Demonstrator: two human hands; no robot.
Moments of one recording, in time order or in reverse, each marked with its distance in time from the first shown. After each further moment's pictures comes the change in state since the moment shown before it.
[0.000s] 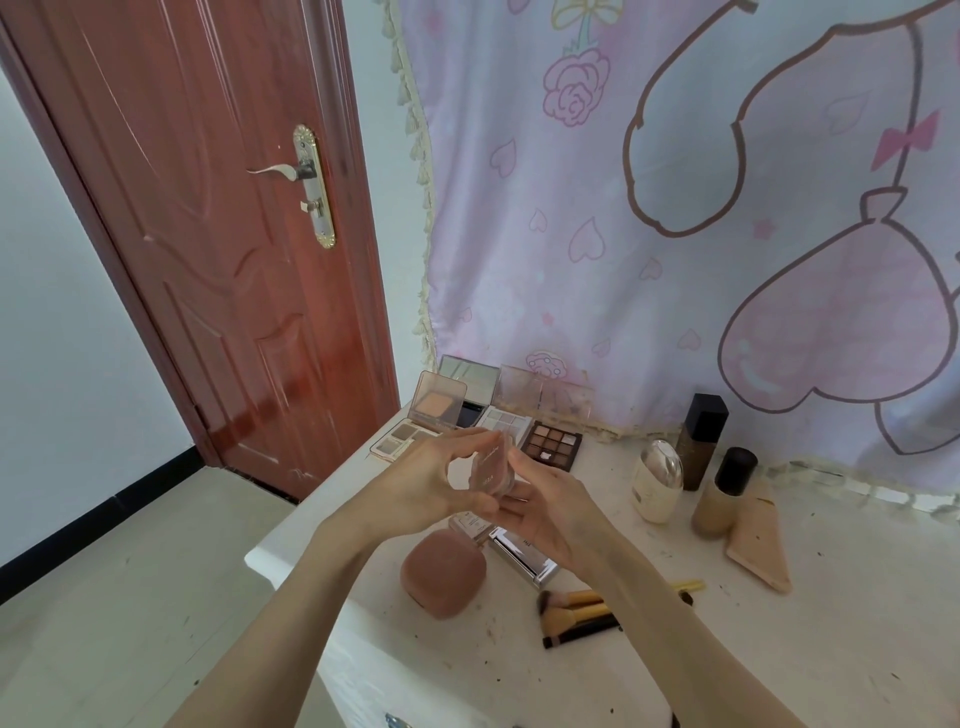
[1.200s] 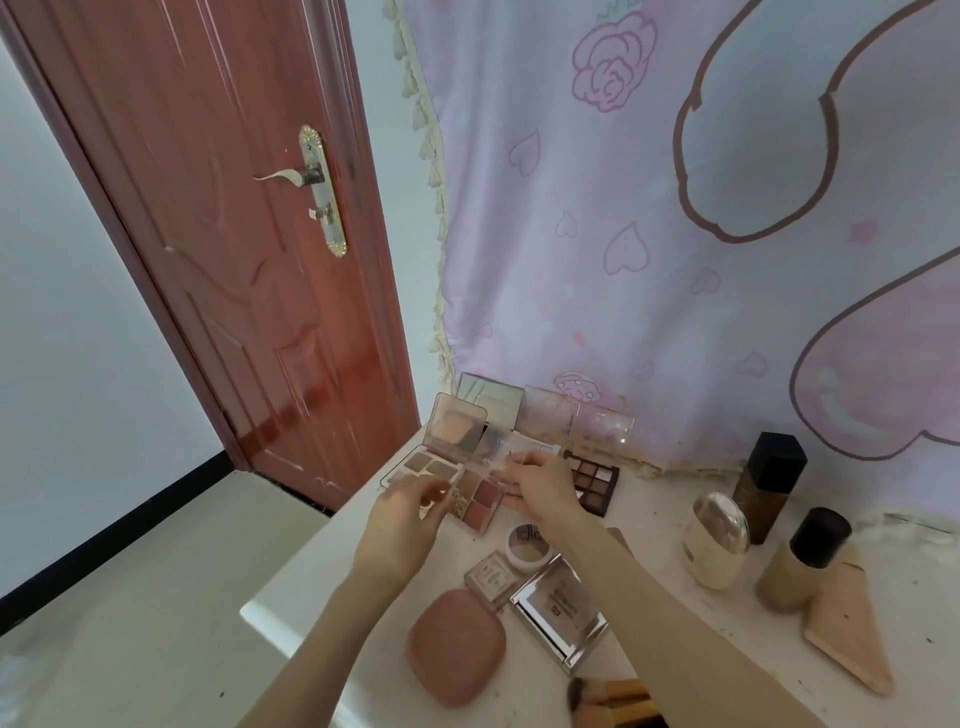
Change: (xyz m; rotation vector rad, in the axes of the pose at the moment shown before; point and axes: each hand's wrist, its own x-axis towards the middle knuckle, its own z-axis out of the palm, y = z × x) left_hand 0.018 -0.091 0.012 0.333 0.414 -0.387; right_hand 0.124 0.011 -0.017 -0.359 0.482 0.049
